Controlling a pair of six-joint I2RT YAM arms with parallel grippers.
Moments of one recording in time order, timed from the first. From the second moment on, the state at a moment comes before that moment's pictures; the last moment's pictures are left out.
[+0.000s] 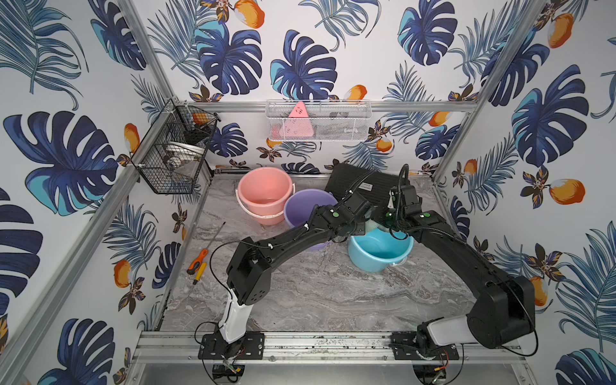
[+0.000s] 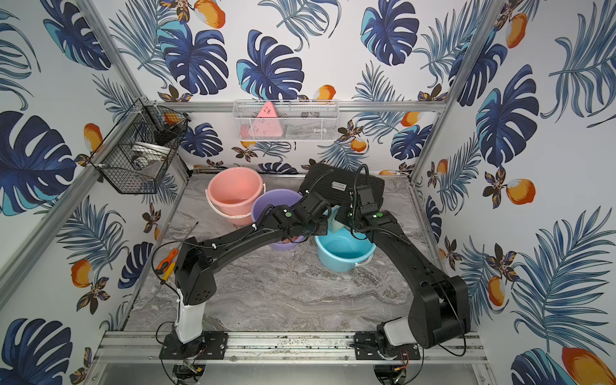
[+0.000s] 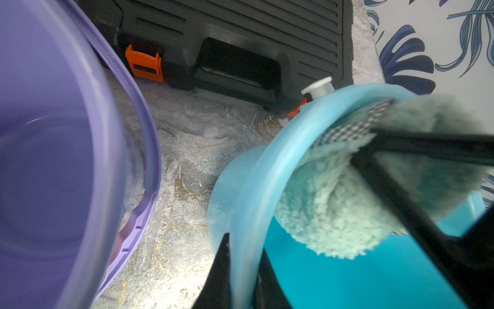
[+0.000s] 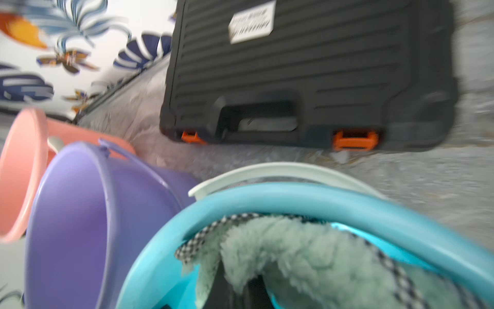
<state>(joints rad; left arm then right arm) -0.84 2.16 1.84 -0.73 -0.18 -0.74 0.31 1.41 1.16 -0.51 0.03 0.69</state>
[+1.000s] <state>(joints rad) -0.93 2.19 2.05 -0.85 -0.42 -0.57 0.31 1.39 1.30 -0.75 0.15 0.54</state>
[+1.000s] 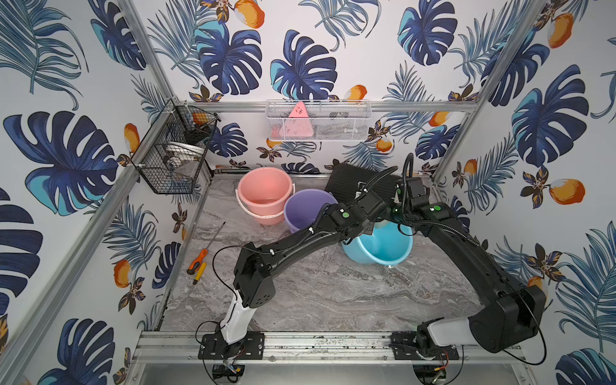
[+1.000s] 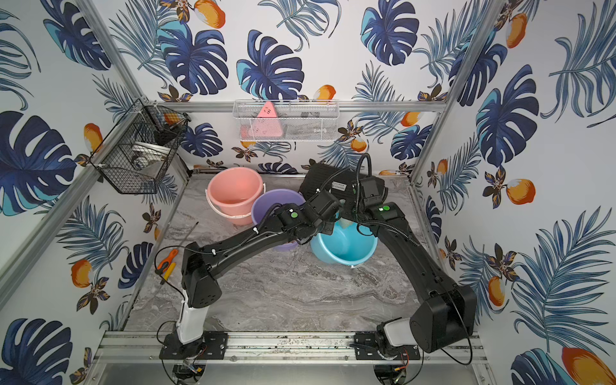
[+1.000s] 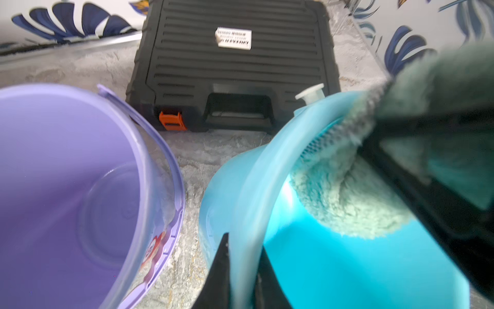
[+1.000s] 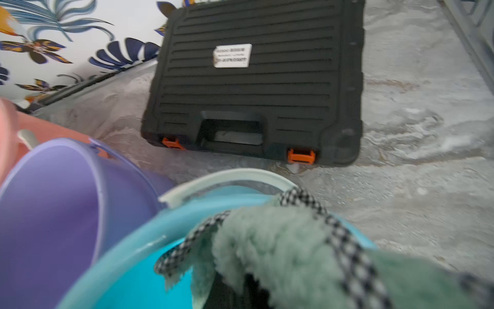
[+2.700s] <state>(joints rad) -0.89 2.24 2.06 -0.79 -0.44 -0.55 0.31 0.77 1.18 -1.20 -0.21 0.73</state>
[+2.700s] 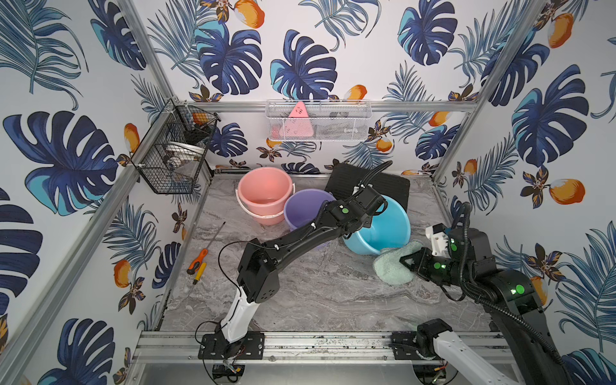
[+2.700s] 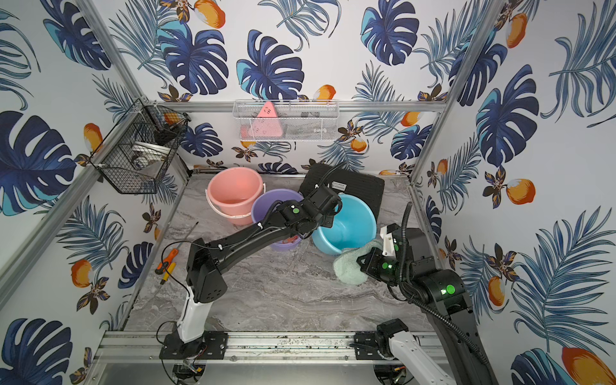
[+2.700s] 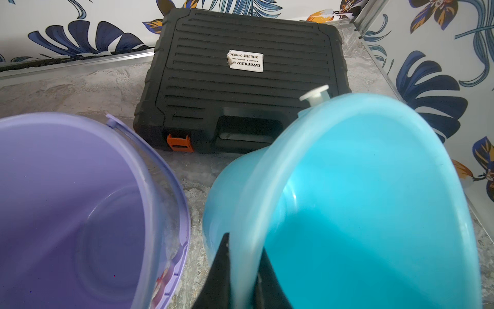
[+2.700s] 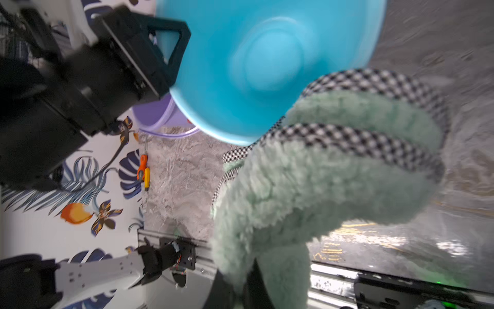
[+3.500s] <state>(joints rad) -0.89 2.17 1.98 -0.75 -0.30 -0.56 0.31 1.25 1.19 -0.70 -0.01 0.50</state>
